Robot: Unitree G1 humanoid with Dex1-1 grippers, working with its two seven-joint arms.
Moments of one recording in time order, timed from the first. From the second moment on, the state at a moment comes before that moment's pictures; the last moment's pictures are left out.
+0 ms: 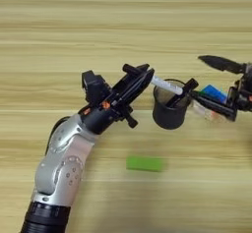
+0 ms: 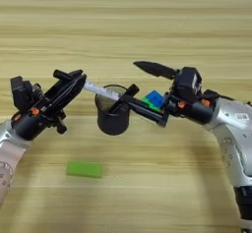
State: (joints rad) left arm -0.03 0.10 -0.12 -0.24 -0.64 0.09 -0.79; right arm -0.16 -0.45 -0.10 -0.23 0.57 0.01 0.97
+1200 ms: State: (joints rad) left arm -0.02 0.13 -0.10 -0.23 -0.63 0.08 -0.82; right arm -0.31 -0.25 -0.23 0.52 0.02 -0.49 0.05
